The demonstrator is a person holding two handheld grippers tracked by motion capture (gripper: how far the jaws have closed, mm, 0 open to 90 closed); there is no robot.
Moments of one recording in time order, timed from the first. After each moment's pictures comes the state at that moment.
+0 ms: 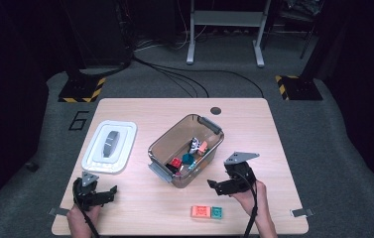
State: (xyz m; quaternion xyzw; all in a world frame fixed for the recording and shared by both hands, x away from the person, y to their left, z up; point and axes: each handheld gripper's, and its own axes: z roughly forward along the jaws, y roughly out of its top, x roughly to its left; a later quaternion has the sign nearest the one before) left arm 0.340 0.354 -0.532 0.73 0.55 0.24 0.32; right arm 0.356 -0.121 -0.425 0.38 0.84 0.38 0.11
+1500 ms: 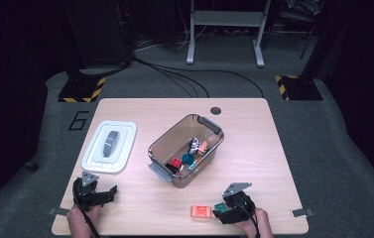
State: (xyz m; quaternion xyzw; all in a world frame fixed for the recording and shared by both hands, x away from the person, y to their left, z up) left arm 0.340 0.355 -0.532 0.73 0.55 0.24 0.32; right arm 0.314 -0.131 -0.503 0.35 0.88 0.30 0.07
